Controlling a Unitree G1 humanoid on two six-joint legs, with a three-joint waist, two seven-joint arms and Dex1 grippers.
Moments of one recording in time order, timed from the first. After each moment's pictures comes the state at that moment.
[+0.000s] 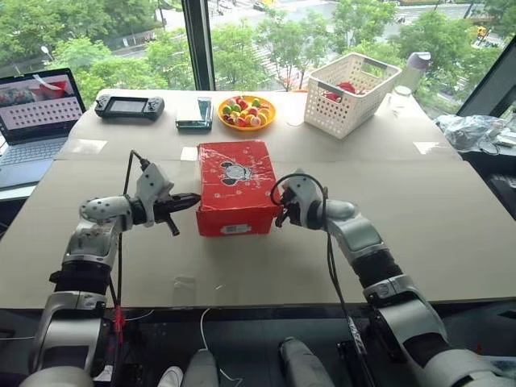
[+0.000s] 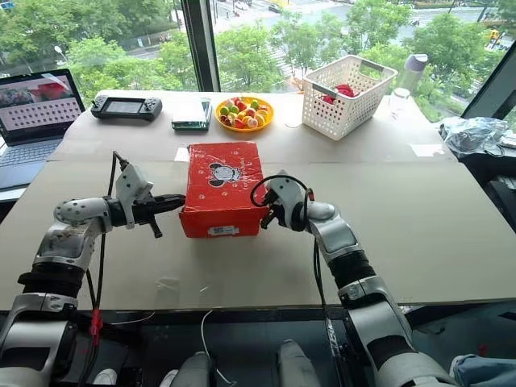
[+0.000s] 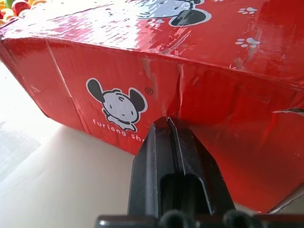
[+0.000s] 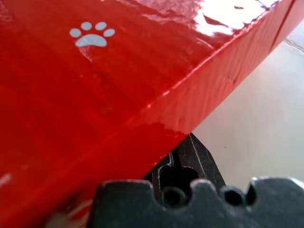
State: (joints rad) left arm -0.67 0.63 0.01 0.48 -0.20 0.11 -1.08; right arm -0.72 -0.27 0.21 0.34 0.08 0.39 0.72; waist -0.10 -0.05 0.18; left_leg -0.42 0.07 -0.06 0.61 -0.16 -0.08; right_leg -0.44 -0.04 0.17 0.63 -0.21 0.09
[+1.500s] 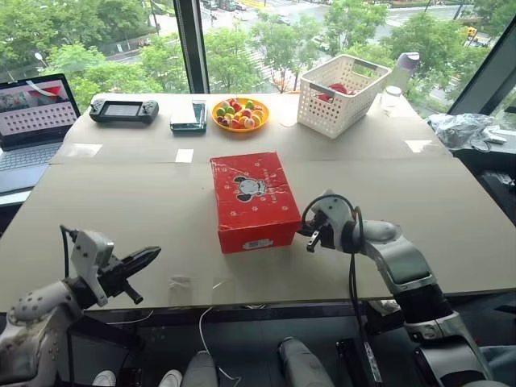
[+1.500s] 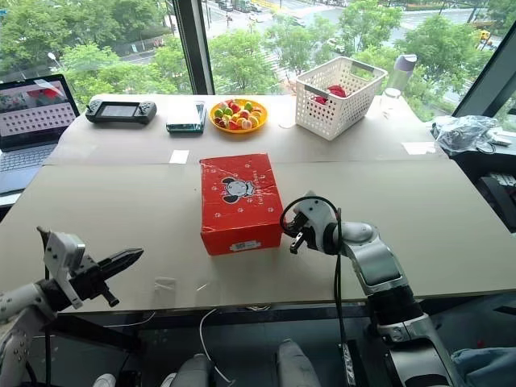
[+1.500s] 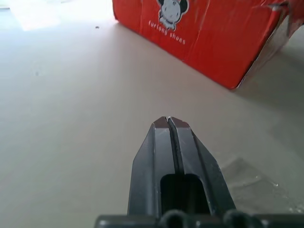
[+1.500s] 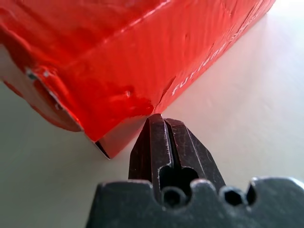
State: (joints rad) left arm 0.28 0.56 0.44 -0.31 -0.47 0.41 -0.85; right arm -0.52 -0.45 0.13 0.07 0.17 0.56 0.83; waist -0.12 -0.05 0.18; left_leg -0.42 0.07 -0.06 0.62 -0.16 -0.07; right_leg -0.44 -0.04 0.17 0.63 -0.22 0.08
